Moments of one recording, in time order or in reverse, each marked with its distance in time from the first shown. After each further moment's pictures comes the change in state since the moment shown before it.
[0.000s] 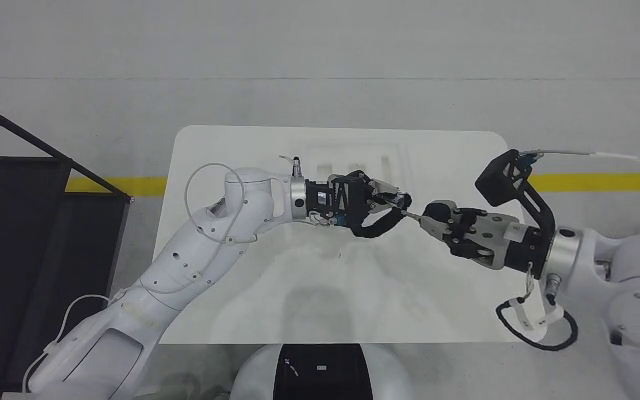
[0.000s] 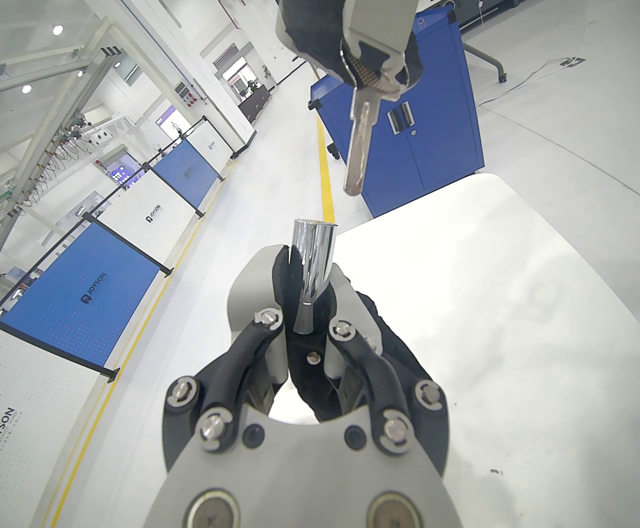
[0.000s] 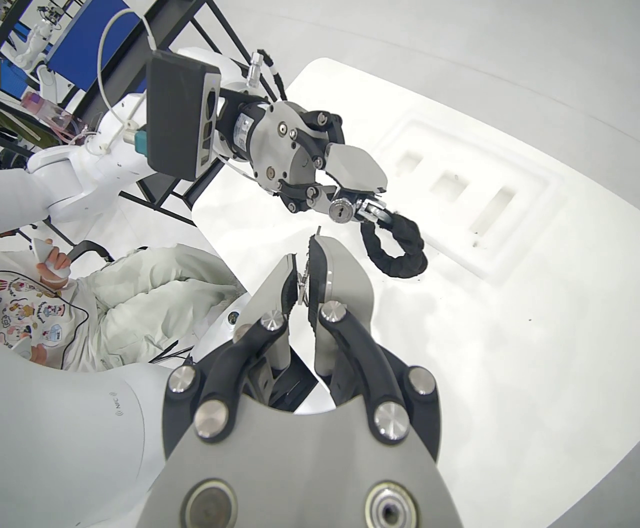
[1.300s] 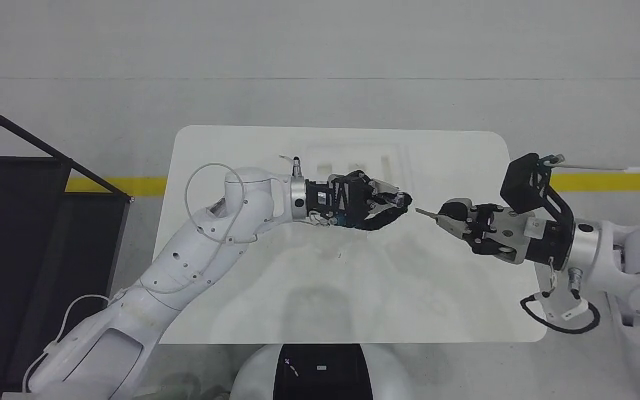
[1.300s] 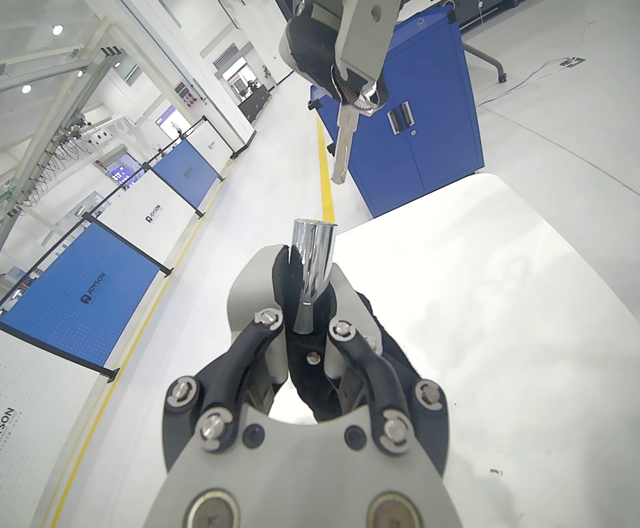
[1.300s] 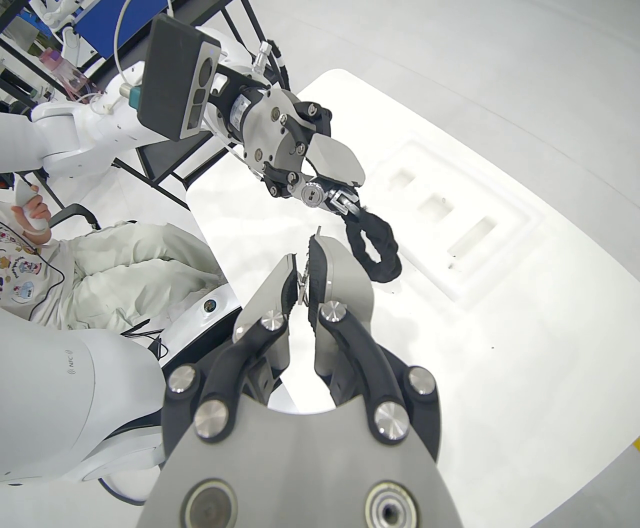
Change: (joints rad) left arm 0.000 0.000 0.000 0.000 0.000 0.001 0.000; right arm -0.049 -0.018 0.096 0.144 0.070 -0.365 0.015
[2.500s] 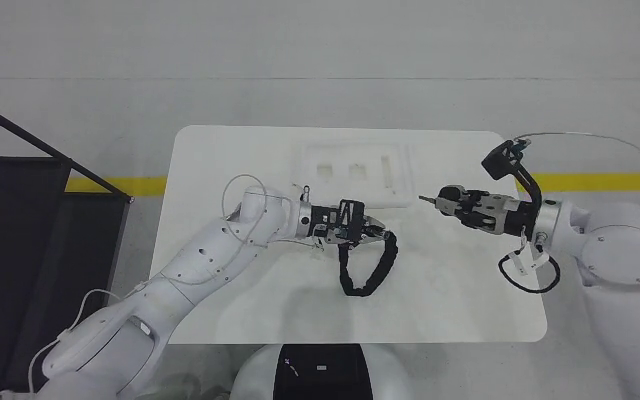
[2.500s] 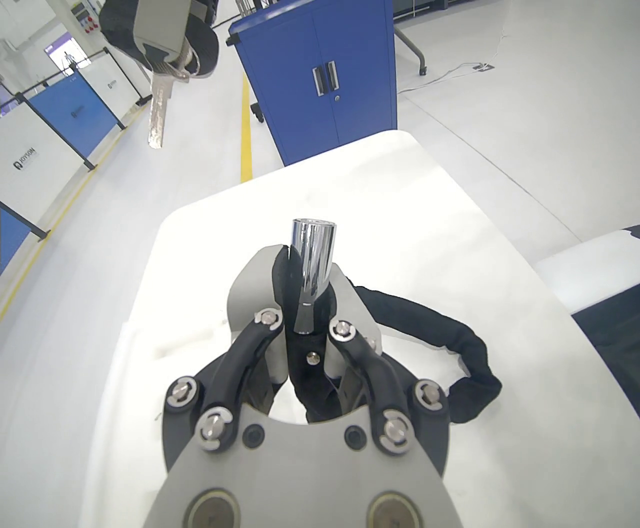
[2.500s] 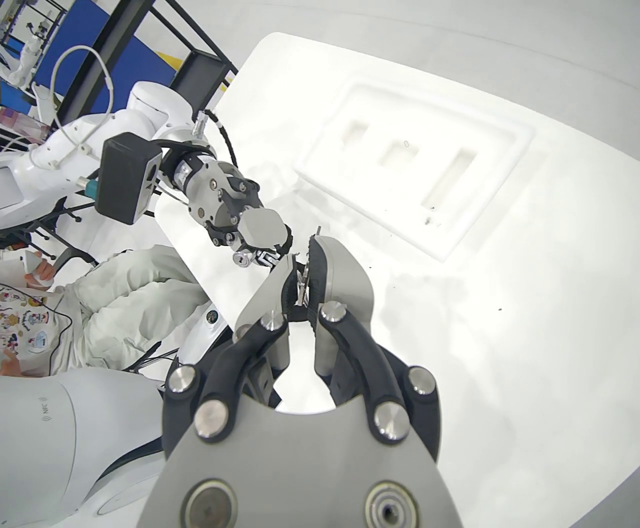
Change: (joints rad) left arm -0.044 -0.037 0.171 0.270 -0.002 -0.110 0.102; right arm 0.105 -0.039 -0.139 0.275 -0.084 0.029 -0.024
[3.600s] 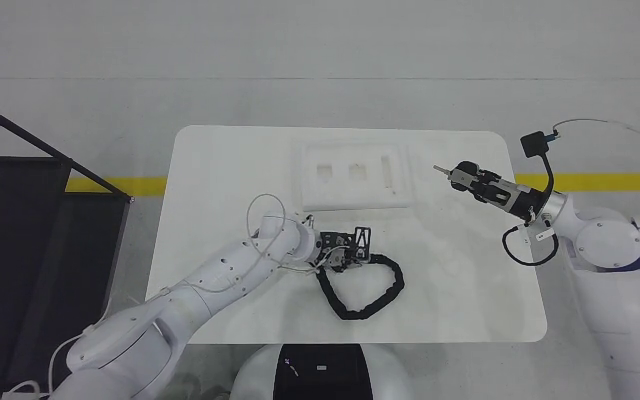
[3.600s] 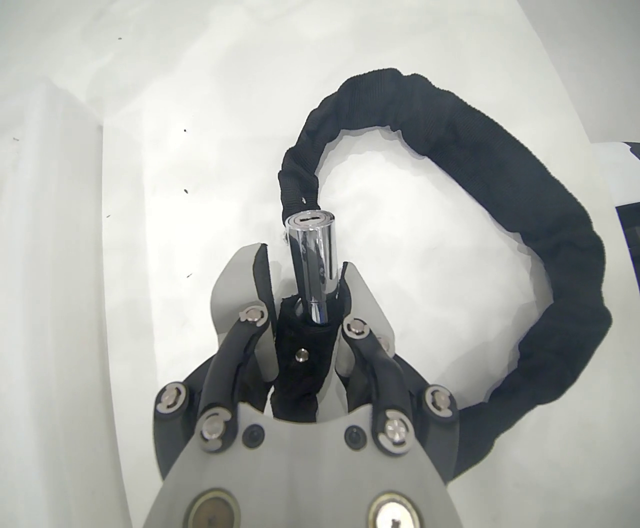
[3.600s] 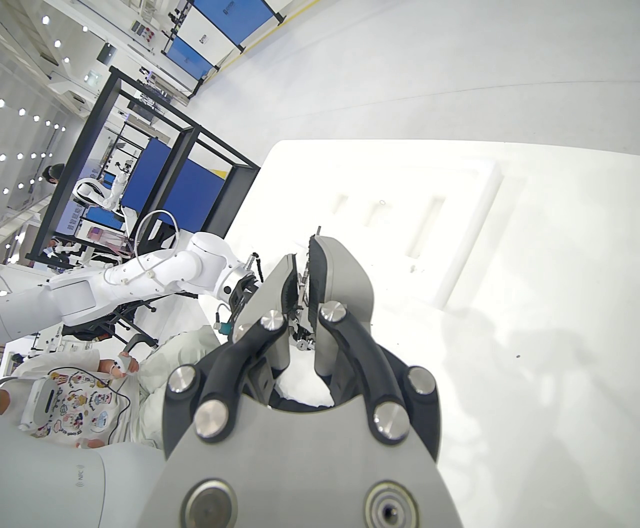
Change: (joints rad) left arm 0.001 -0.083 0.178 0.192 -0.207 0.035 -0.533; right arm 0.079 -0.040 -0.056 0.377 0.163 -0.115 -0.236
